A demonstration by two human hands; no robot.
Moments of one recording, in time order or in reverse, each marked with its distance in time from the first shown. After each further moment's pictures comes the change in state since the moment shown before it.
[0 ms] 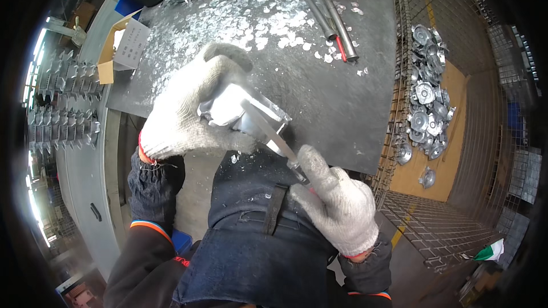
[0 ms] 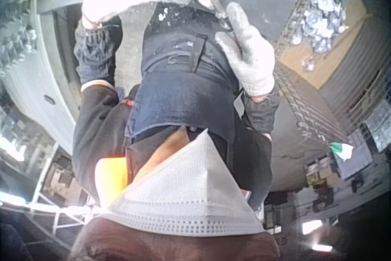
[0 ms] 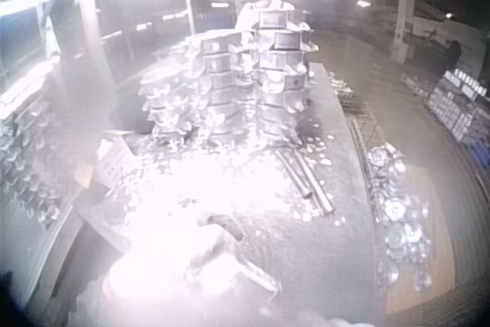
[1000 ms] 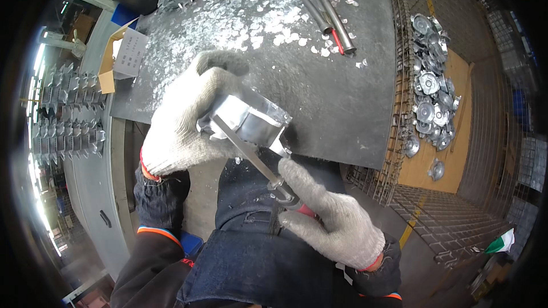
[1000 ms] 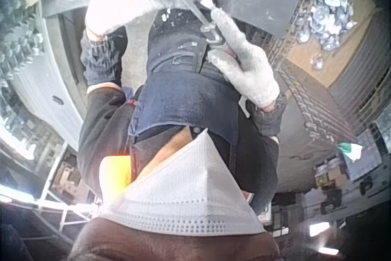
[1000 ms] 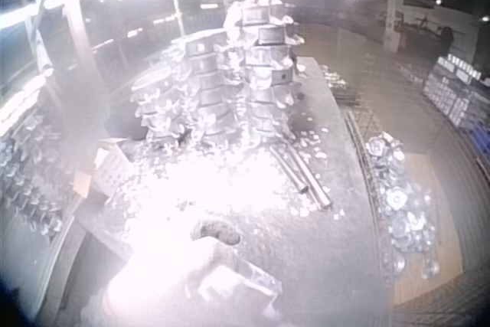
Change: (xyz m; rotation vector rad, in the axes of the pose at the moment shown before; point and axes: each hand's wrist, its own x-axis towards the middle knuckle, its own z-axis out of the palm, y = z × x) left_hand -0.003 0.012 0.003 0.047 0.040 0.091; right_hand -0.005 -0.027 -0.019 0.616 -0.326 0.261
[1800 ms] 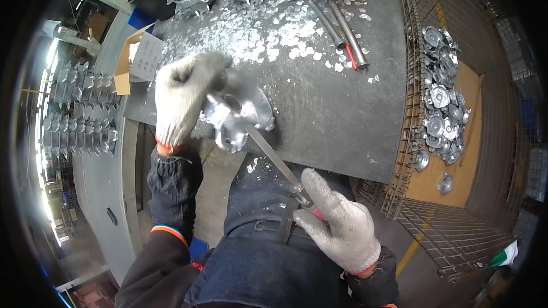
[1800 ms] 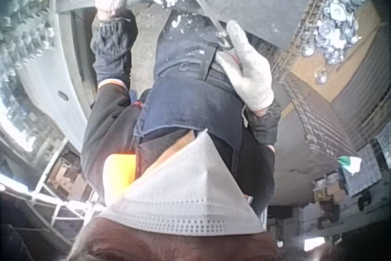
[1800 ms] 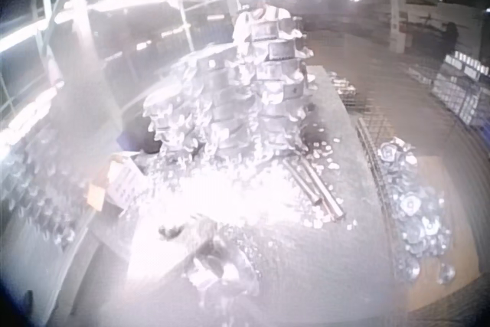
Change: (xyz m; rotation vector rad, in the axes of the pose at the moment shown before) left_hand 0.005 -0.035 -0.007 -0.478 0.268 -0.581; right_hand 0.002 0.034 0.017 -0.301 0.255 -0.201
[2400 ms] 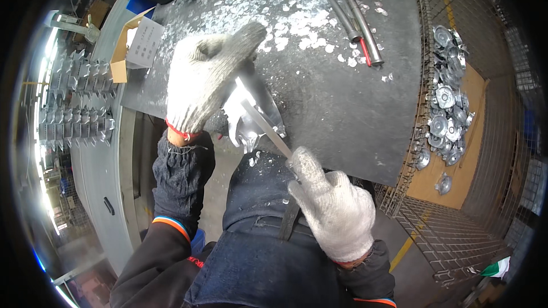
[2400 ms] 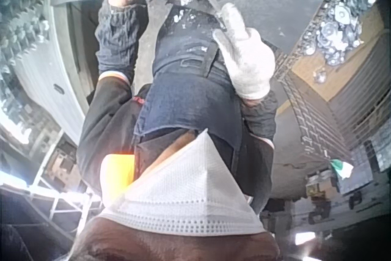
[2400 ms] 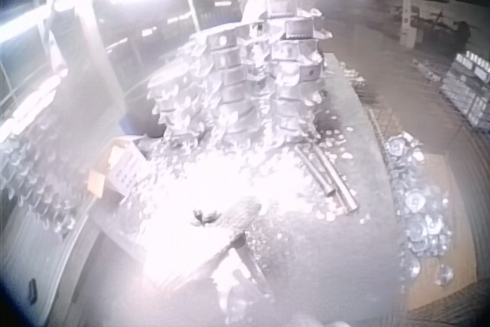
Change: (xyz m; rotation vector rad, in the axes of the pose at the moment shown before) left_hand 0.021 -0.036 0.014 0.575 0.139 0.699; right_hand 0.036 -0.005 0.014 -0.543 -0.017 -0.077
